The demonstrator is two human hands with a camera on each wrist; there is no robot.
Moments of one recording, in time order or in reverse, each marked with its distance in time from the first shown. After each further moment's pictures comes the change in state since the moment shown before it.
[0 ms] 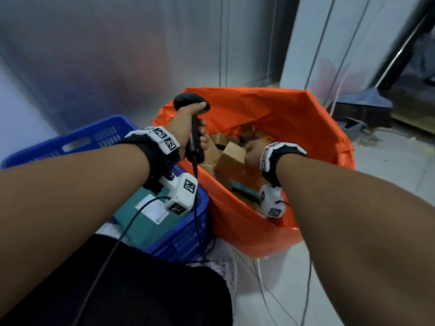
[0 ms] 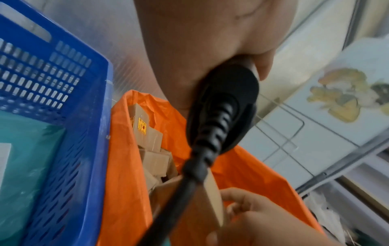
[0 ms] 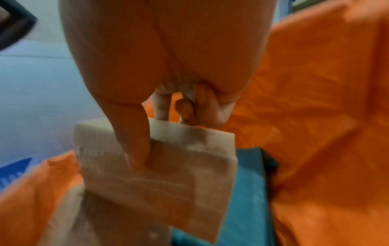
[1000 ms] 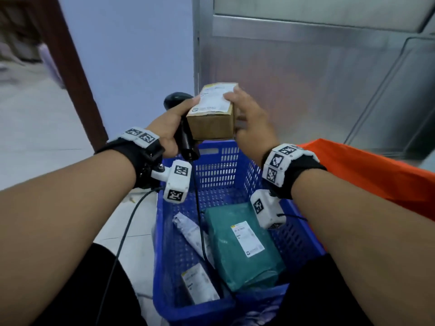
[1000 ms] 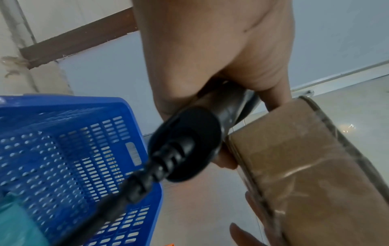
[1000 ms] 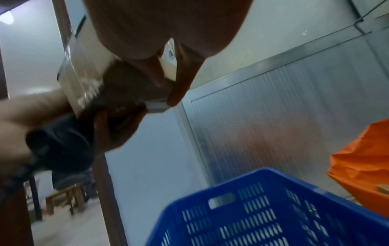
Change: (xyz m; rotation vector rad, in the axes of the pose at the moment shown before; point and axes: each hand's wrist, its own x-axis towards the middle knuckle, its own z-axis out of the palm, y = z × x) left_hand -0.133 0.097 -0.313 -0.276 0.379 0.249; right_hand -0.044 -0.382 0.073 0.463 0.172 -1.136
